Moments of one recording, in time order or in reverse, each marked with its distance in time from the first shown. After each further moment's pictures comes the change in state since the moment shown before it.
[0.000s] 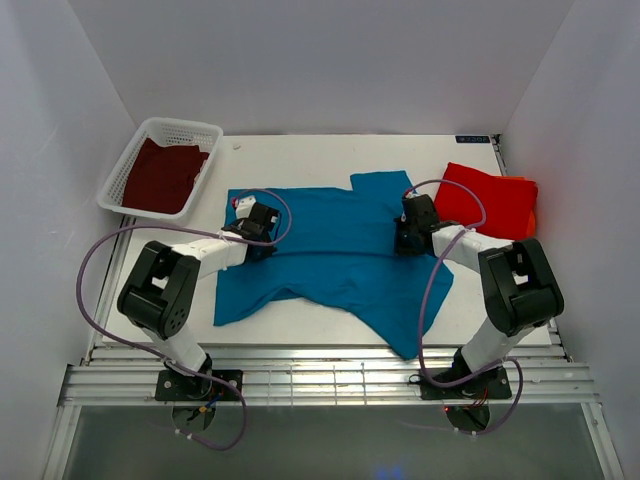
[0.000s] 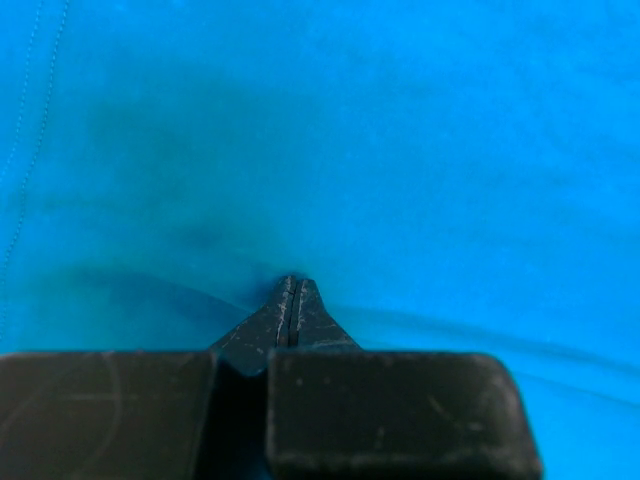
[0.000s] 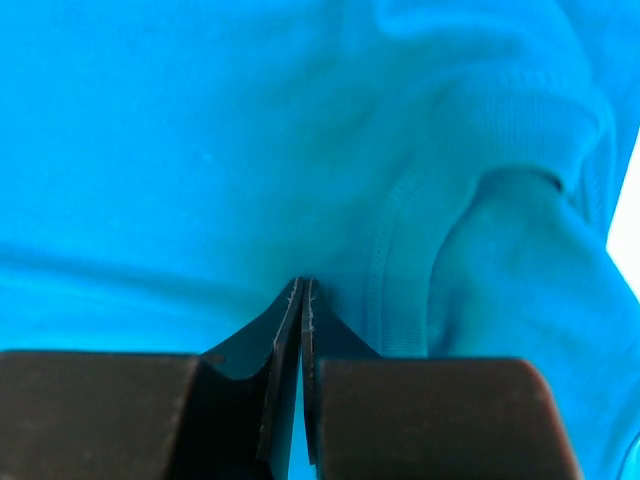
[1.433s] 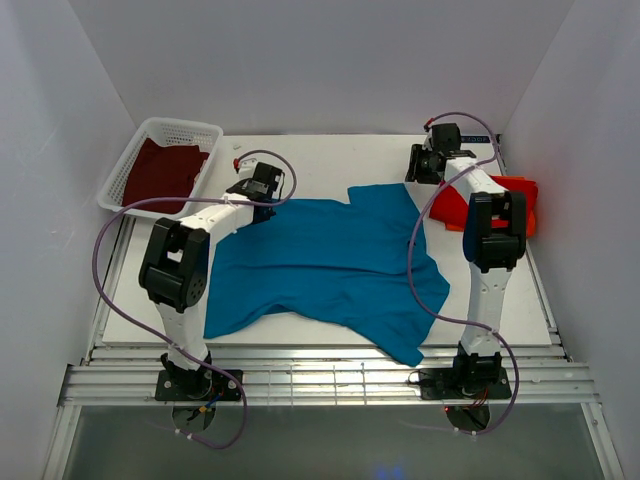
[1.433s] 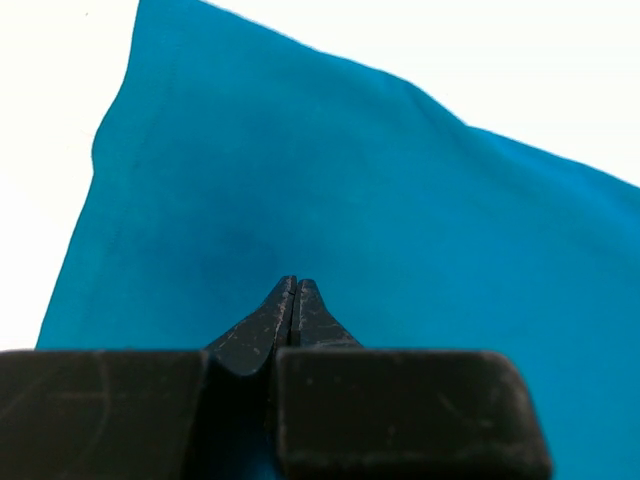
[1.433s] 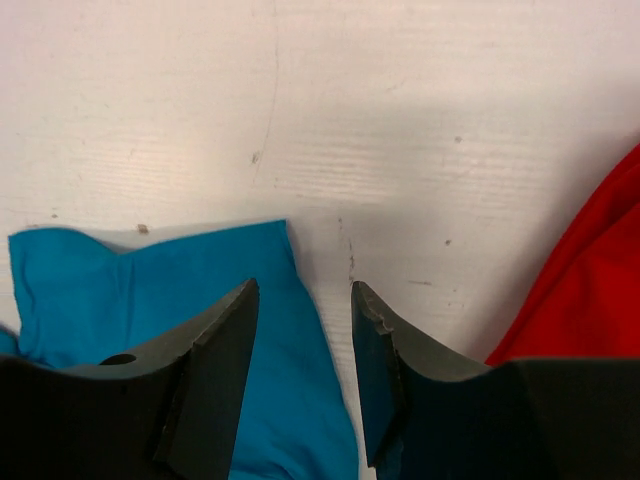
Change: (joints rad) left arm 0.060 0.195 0.419 -0.197 -0.122 0.117; right arm -0.252 0.541 0.872 -0.198 -0.146 -0.156
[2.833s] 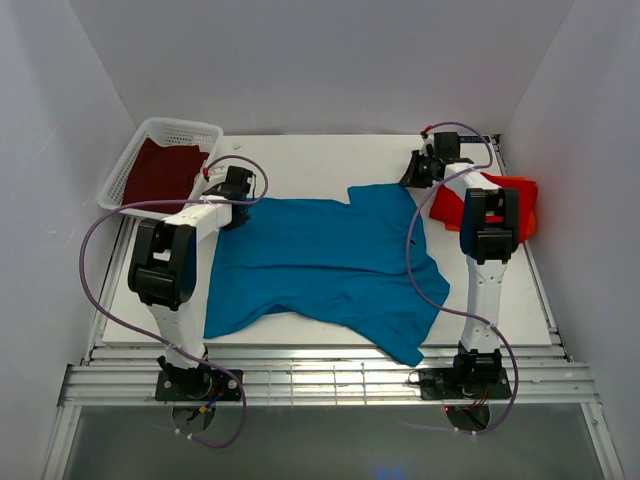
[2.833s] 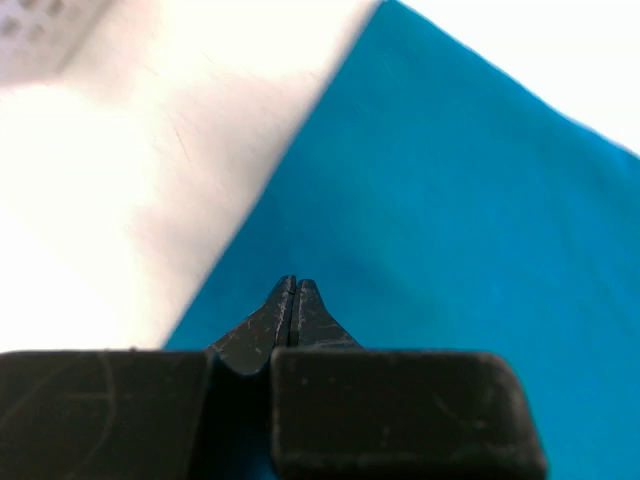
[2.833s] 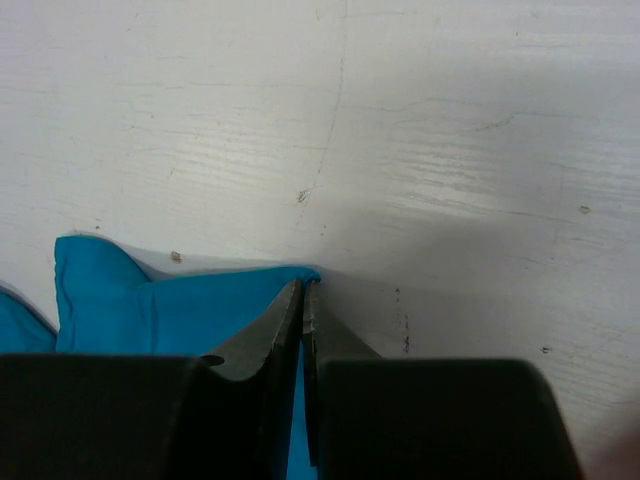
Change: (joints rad) left arm 0.157 -0.023 -0.096 0.003 0.002 -0.013; right arm -0.045 0.143 0.057 0.117 -0.274 0.059
